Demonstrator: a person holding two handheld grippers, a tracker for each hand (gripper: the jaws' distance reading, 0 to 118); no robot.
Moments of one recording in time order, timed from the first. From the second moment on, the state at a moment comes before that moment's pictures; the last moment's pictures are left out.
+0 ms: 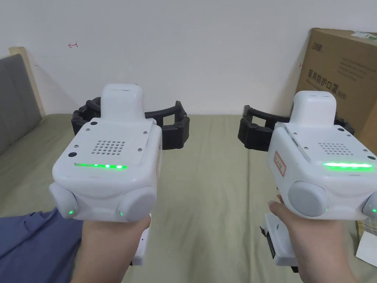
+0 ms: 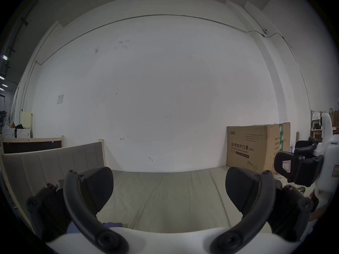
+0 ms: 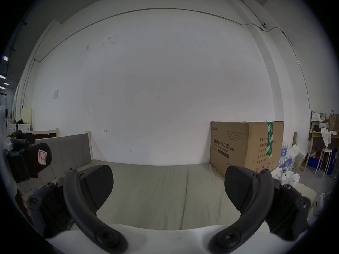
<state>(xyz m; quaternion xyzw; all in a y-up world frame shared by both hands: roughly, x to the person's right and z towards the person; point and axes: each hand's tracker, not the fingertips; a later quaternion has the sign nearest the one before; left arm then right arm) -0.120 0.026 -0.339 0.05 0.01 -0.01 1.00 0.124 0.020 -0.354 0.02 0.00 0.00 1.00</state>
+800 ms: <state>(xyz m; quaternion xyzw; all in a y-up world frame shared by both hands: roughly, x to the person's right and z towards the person) -0.123 0.027 -0.346 0.03 0.01 -0.01 1.00 0.130 0.015 -0.356 0.00 -0.01 -0.01 1.00</state>
